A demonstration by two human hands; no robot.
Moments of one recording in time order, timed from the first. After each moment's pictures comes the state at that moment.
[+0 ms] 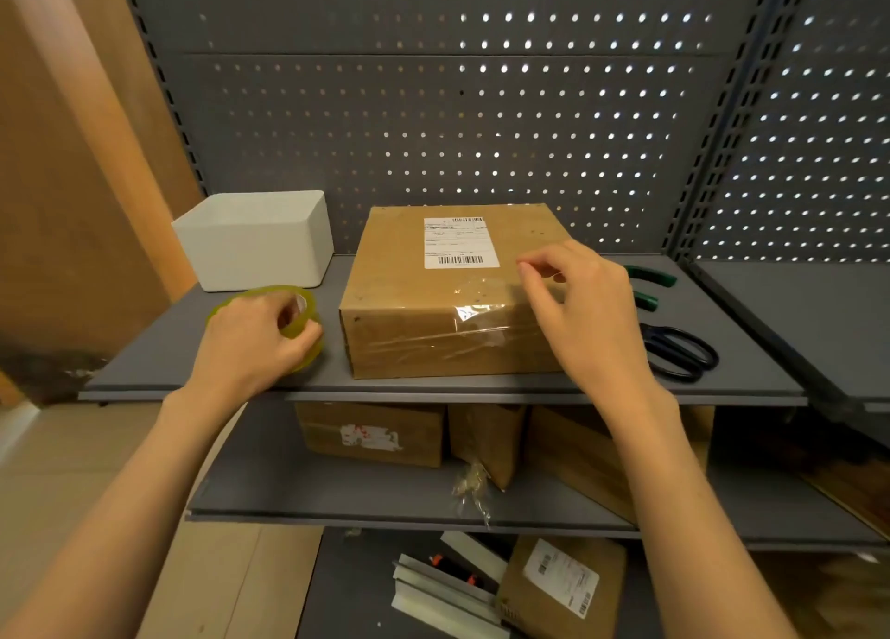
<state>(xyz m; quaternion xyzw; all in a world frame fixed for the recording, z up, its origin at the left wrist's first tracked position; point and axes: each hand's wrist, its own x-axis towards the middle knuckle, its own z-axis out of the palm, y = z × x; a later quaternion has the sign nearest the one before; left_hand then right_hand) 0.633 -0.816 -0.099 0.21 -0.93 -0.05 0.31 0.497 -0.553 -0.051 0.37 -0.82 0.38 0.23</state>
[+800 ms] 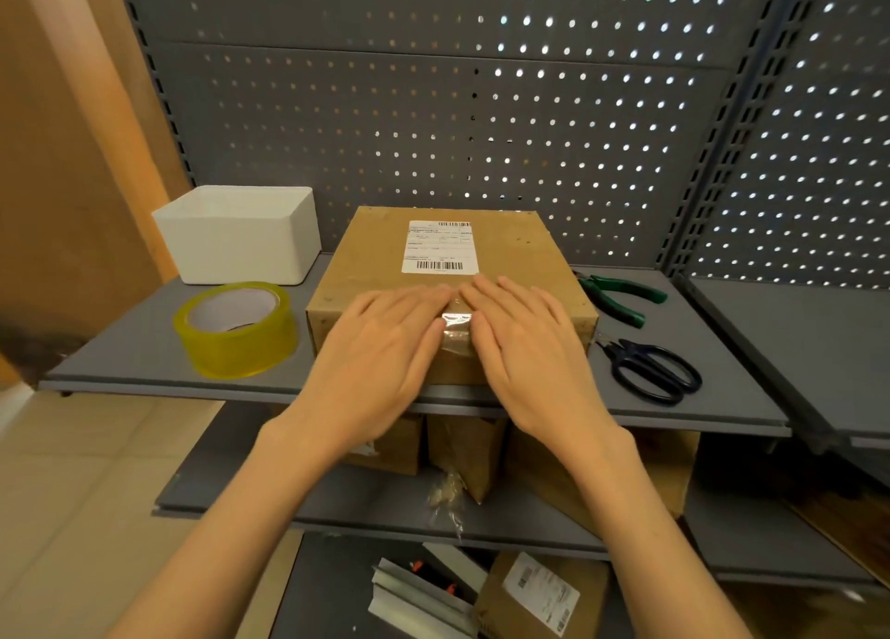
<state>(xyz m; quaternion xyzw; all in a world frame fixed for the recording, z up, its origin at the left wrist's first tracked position) 0.595 -0.679 -0.071 0.06 -0.96 -0.04 0.26 0.490 -0.552 -0.080 0.47 -0.84 0.19 0.18</state>
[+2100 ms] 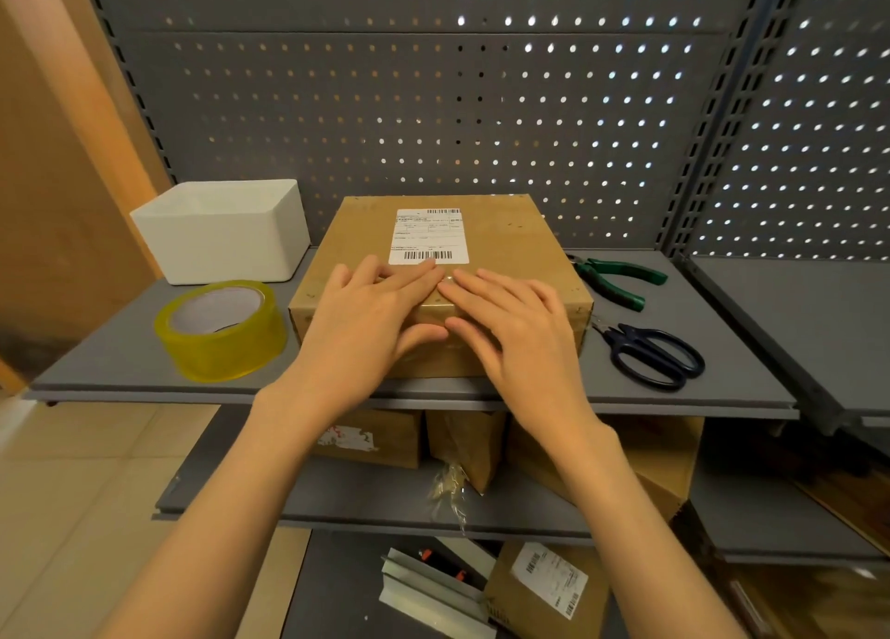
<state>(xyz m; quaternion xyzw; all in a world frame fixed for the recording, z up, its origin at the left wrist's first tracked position) 0.573 -0.699 -0.068 0.08 -0.97 0.06 0.21 0.482 -0.558 -0.098 0.48 -0.78 0.30 0.28</state>
